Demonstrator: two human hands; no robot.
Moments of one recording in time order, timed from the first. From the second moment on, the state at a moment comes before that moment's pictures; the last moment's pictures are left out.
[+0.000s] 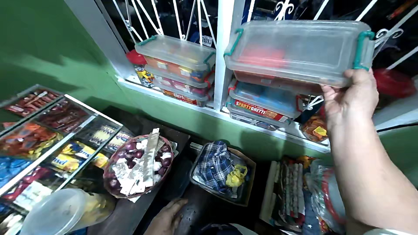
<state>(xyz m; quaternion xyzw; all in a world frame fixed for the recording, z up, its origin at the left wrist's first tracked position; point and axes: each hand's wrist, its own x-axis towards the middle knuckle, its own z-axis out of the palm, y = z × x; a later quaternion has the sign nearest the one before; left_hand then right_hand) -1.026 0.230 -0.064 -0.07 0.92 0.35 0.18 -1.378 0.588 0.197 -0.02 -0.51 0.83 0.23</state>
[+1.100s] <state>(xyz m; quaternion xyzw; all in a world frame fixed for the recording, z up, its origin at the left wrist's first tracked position) -0.570 0.129 -0.088 -0.54 0.37 0.70 -0.29 -0.883 0.297 -0.100 0.09 -0.68 0.57 -0.45</state>
